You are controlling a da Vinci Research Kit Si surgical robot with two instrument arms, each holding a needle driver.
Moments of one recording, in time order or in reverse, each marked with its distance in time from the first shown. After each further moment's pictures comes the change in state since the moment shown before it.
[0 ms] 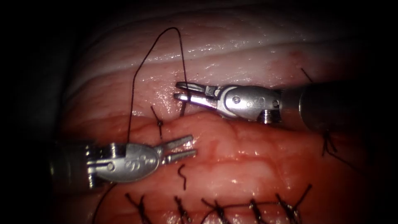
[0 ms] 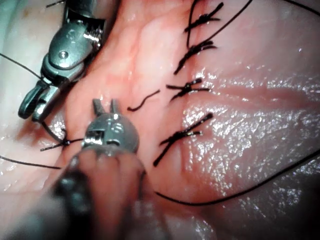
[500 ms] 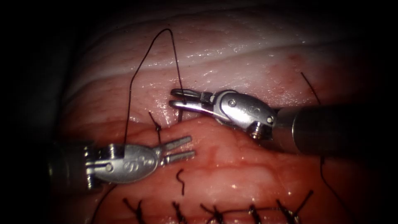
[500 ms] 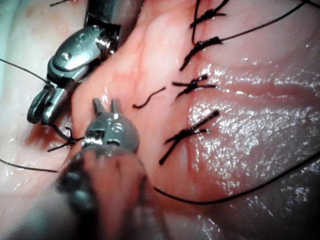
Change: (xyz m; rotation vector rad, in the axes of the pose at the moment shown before) right arm 0.000 -0.003 0.001 0.148 -0.021 0.120; left arm 0.000 0.000 0.000 -0.004 0.003 0.001
